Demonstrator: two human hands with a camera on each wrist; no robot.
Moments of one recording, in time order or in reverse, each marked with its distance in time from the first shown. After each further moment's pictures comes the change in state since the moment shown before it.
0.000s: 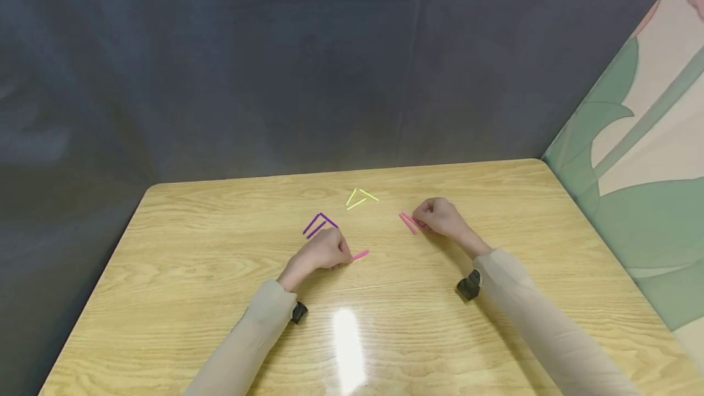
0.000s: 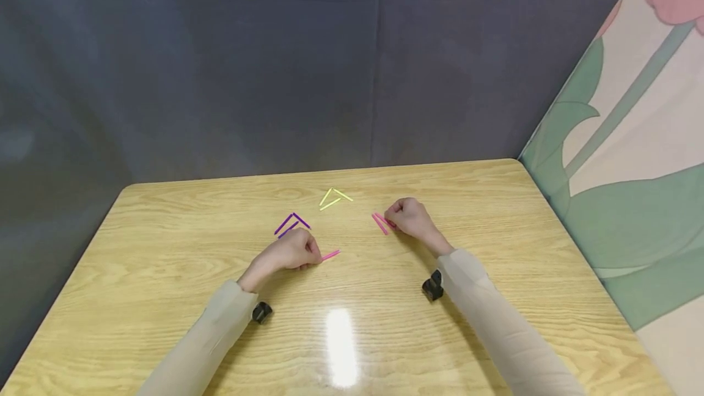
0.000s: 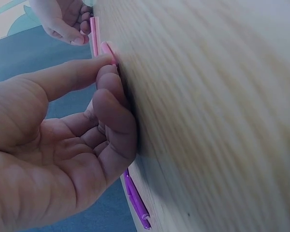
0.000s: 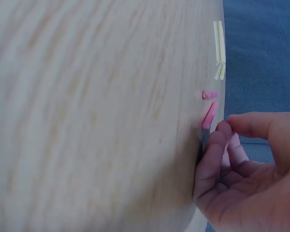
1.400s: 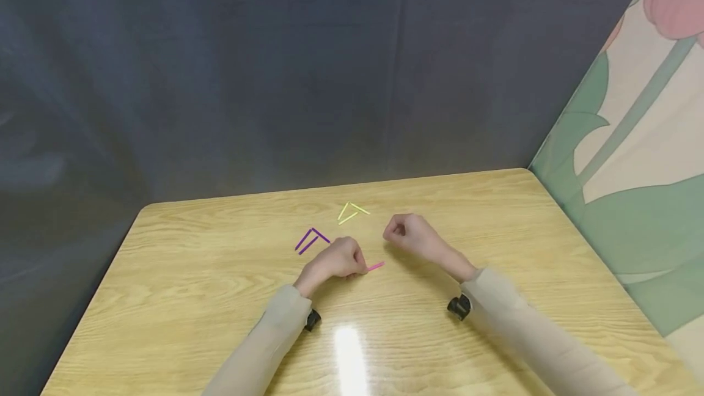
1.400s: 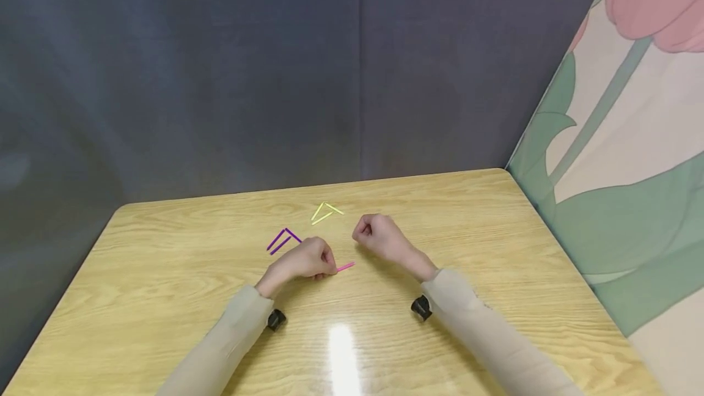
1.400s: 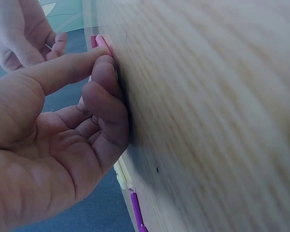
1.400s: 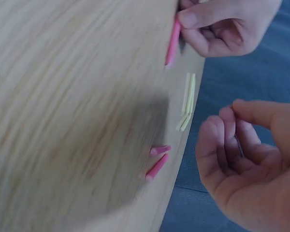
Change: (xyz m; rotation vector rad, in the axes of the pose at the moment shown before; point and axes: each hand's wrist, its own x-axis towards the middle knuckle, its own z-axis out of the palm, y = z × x) left_hand 0.026 0.022 0.022 0.020 -0.055 0.093; right_hand -0.028 -0.037 0.019 -0.073 -0.030 -0.369
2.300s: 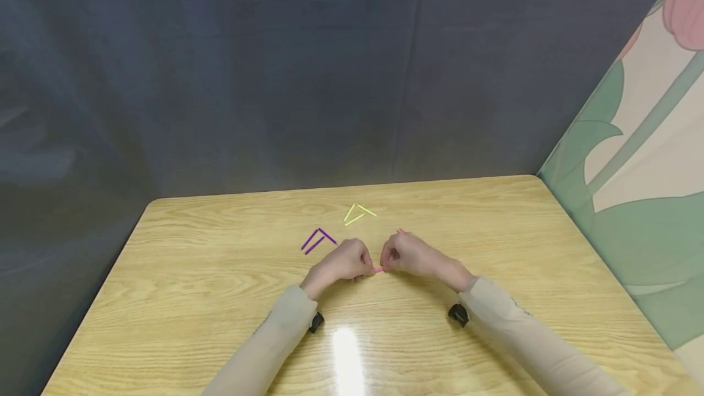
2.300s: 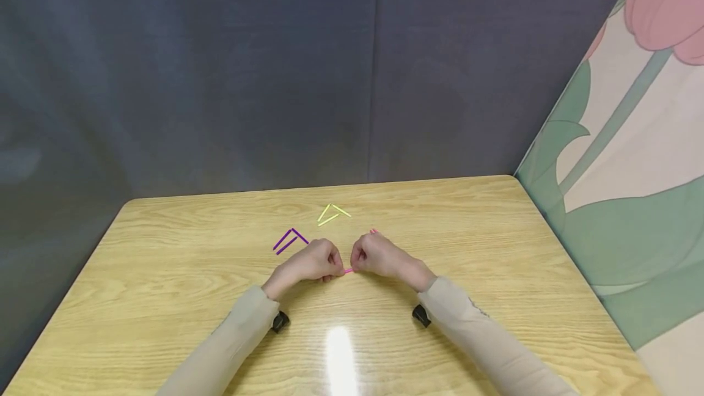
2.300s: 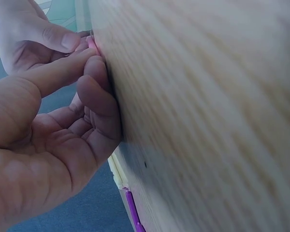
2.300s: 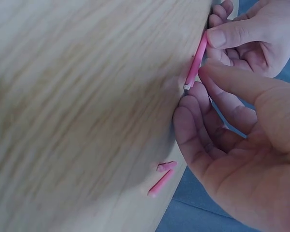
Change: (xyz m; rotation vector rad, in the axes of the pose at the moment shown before) left_hand 0.005 -0.006 0.004 -0.021 0.022 0.014; right_hand 0.003 0.002 0.022 -0.195 -0.256 -0.202
